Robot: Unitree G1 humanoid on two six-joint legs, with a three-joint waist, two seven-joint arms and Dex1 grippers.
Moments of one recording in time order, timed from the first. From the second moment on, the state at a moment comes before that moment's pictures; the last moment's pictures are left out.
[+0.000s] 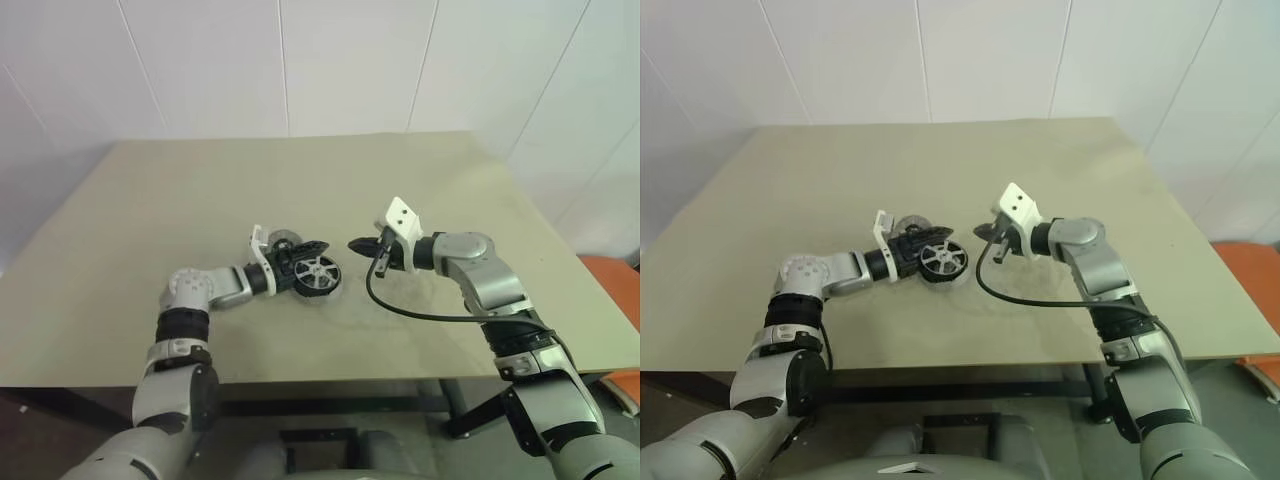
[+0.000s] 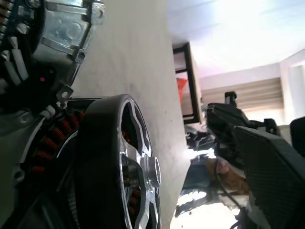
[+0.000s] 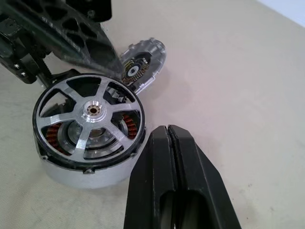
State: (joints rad) left arm -0.70 0.19 0.31 0.61 -0.88 1.21 -0.47; right arm -0.64 -0.45 0.19 0.24 0.12 0.39 0.93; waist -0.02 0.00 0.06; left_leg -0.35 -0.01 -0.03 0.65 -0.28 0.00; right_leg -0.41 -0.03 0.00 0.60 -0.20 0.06
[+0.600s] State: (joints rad) left arm -0.75 0.37 0.02 0.63 -0.62 1.06 -0.87; right arm -0.64 -0.45 0.19 0.26 0.12 0.37 0.93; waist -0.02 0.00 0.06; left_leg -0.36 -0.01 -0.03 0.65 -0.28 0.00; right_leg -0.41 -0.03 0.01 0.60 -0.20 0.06
